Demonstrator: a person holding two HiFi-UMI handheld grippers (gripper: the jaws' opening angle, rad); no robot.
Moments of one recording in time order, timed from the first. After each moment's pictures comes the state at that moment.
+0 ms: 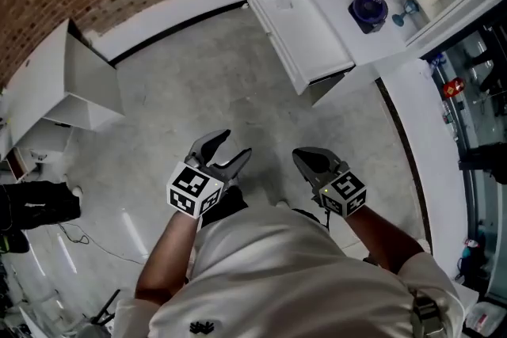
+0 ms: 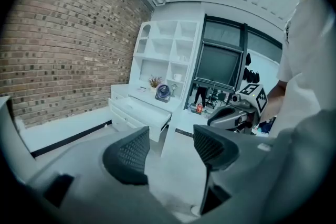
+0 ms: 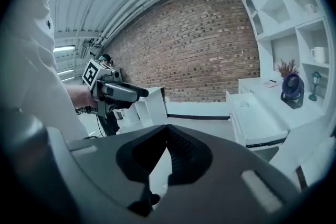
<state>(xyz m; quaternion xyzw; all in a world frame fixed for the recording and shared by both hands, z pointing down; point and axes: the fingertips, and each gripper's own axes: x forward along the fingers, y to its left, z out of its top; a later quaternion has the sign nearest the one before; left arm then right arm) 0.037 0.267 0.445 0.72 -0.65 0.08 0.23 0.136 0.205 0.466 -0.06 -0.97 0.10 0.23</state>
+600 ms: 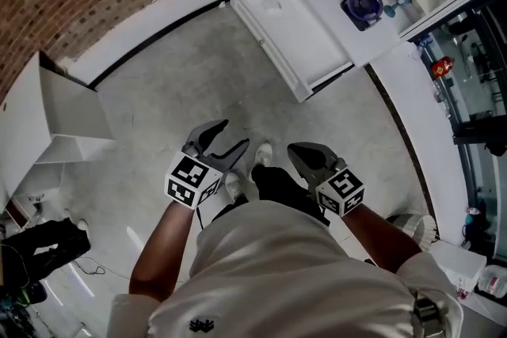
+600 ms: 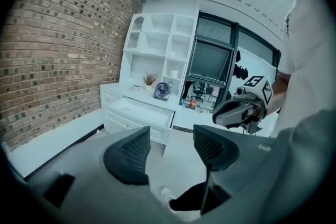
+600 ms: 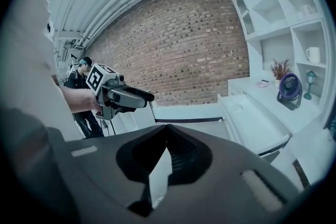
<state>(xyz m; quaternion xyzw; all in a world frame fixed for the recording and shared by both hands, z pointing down) -0.090 0.209 0.459 0.78 -0.58 0.11 0.22 0.016 0.178 0.461 0.02 -0.97 0.12 0.23</state>
